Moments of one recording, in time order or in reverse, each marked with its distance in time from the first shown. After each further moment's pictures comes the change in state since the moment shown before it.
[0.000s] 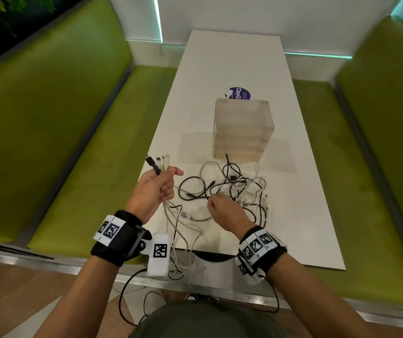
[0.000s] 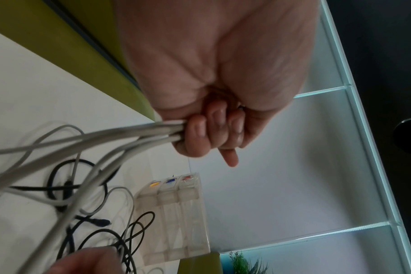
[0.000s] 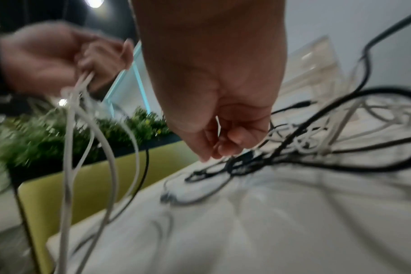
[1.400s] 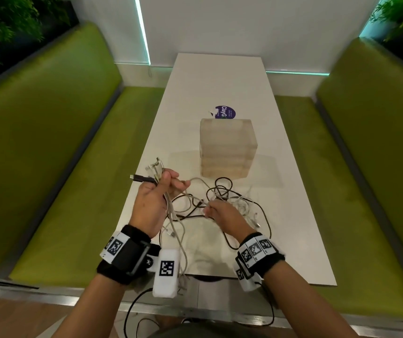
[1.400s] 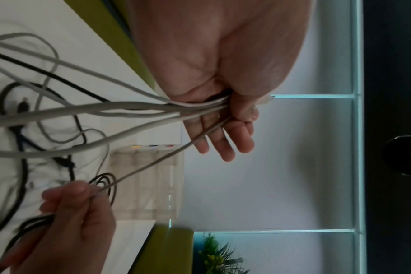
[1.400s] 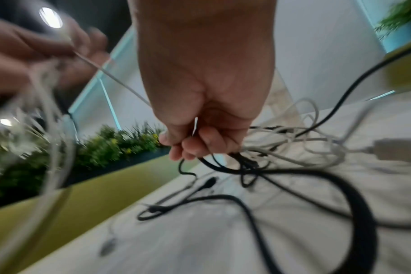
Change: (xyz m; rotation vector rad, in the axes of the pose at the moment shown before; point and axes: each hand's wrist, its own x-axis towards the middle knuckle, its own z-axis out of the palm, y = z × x) left_hand 0.014 0.008 0.049 -0.182 -0.003 0.222; right_hand 0.013 0.028 -0.035 0.366 0.072 0.005
